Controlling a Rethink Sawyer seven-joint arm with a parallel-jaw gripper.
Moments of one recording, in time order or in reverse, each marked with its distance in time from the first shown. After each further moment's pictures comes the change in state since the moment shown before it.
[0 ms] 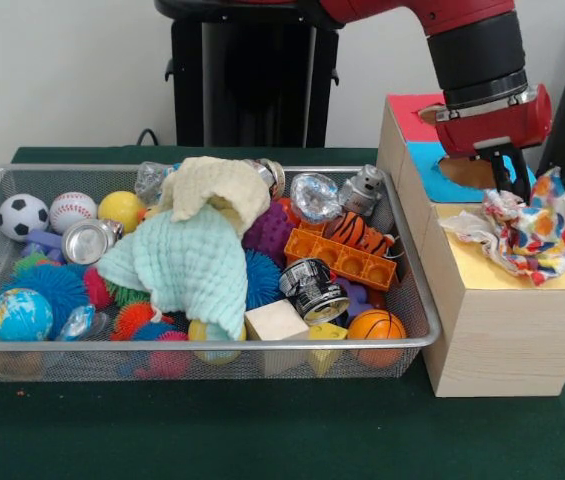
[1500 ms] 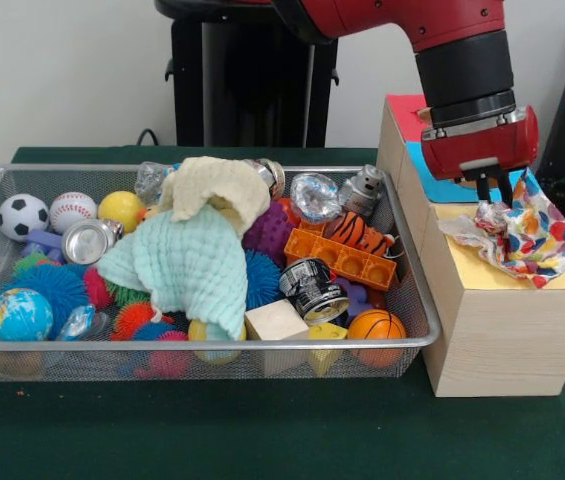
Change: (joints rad) arm 0.033 0.033 -0.079 -0.095 -0.089 -0.021 0.000
